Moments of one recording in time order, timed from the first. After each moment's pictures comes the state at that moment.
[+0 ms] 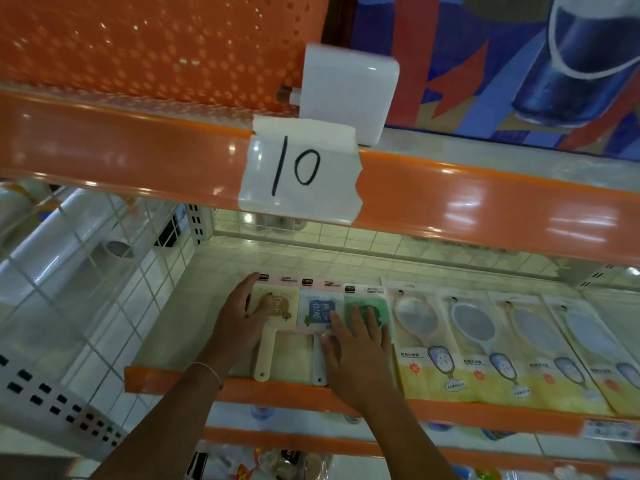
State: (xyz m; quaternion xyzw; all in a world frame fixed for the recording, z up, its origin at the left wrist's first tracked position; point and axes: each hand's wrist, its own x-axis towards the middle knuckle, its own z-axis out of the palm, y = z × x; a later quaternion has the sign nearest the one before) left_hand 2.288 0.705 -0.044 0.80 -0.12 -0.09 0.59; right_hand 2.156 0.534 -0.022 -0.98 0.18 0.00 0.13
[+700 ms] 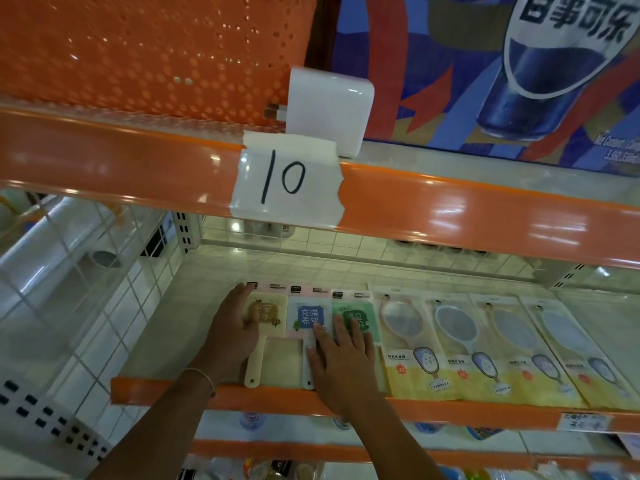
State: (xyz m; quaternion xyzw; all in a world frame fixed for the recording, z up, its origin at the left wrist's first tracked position) left_hand 2.280 0.700 -0.033 0.86 -0.16 -0.06 0.48; right_hand 2.154 0.537 -0.032 -0.98 0.18 0.03 0.13
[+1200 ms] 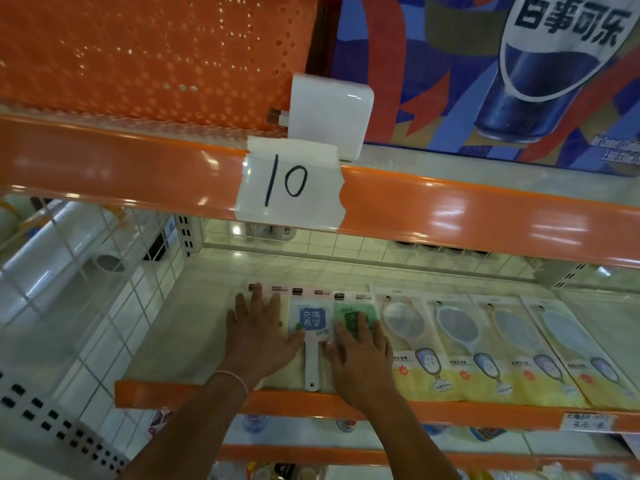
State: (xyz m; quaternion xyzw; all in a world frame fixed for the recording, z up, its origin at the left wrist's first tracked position) left_hand 2.263 0.667 -0.024 0.97 -0.21 -0.05 0.12; right_hand 2.148 0.517 -0.023 -0.96 0.22 0.04 0.15
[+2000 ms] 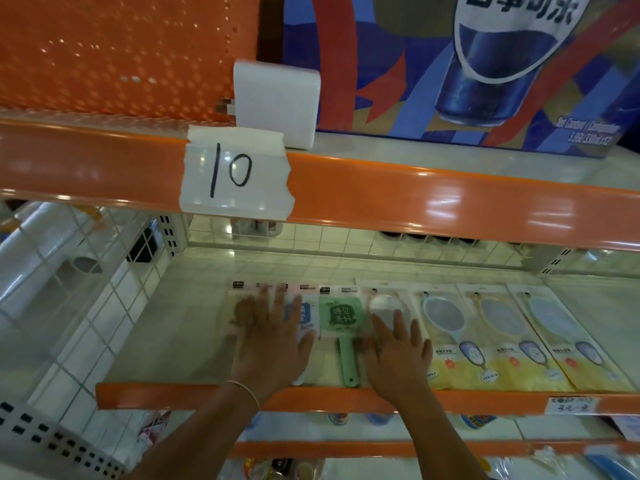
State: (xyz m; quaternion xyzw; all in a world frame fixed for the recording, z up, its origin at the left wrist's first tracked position) left_hand 2.229 0.638 -0.028 0.94 -0.32 0.04 0.10; right_hand 2.113 0.456 -0.023 -0.94 0.32 0.02 0.13
